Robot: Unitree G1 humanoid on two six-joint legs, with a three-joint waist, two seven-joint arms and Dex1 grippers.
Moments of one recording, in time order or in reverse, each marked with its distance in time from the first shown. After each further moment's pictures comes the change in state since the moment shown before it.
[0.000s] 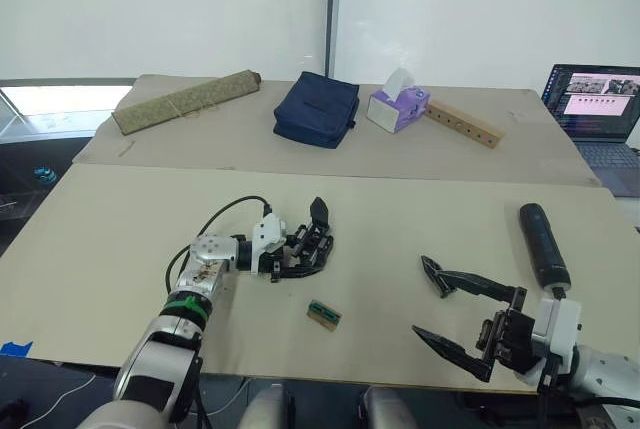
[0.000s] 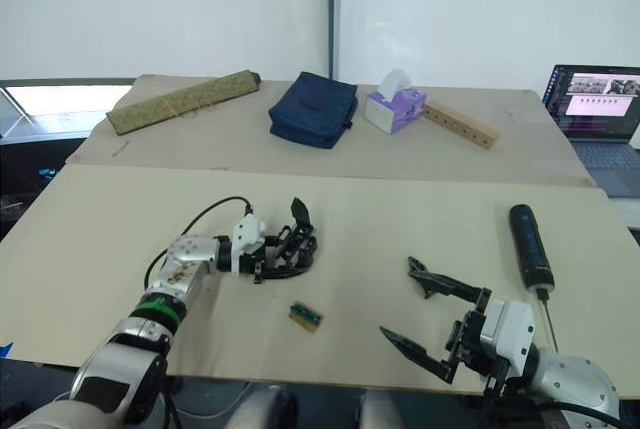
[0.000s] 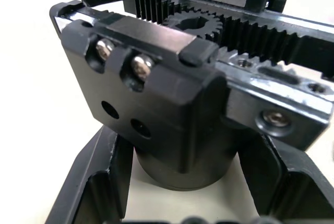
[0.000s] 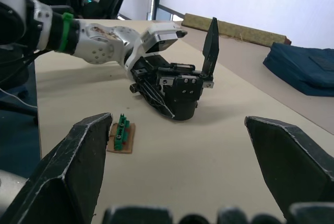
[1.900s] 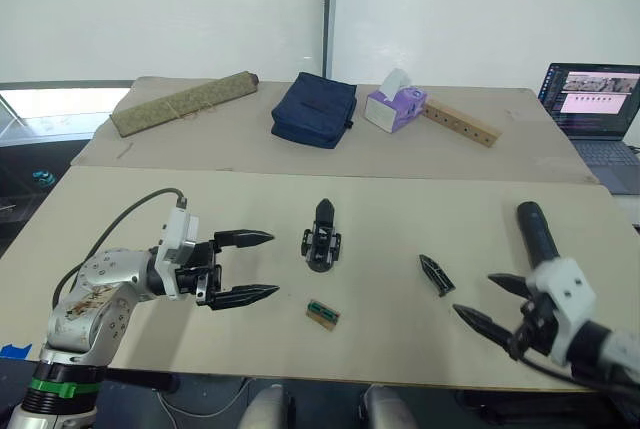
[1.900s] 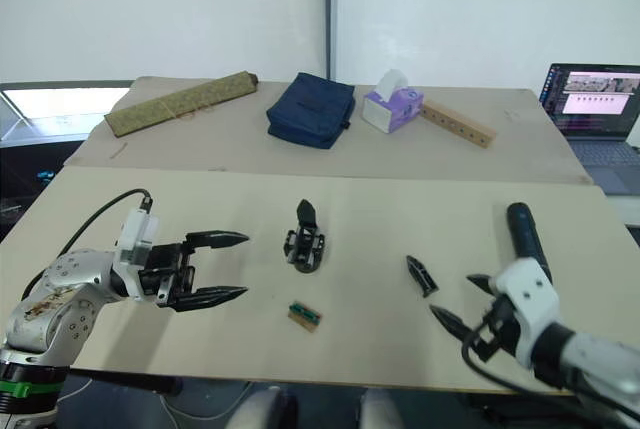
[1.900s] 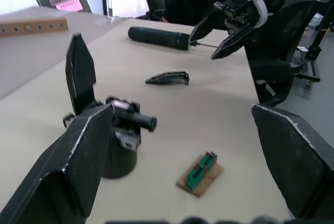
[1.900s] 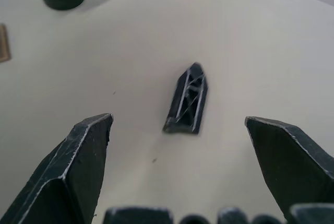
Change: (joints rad) left arm 0.358 0.360 0.225 -0.870 -0.523 0.528 -0.025; right arm -0.182 -0.320 -0.172 -0.137 0.108 0.967 -0.372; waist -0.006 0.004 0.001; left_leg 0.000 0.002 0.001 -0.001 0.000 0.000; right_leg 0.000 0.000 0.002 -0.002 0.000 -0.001
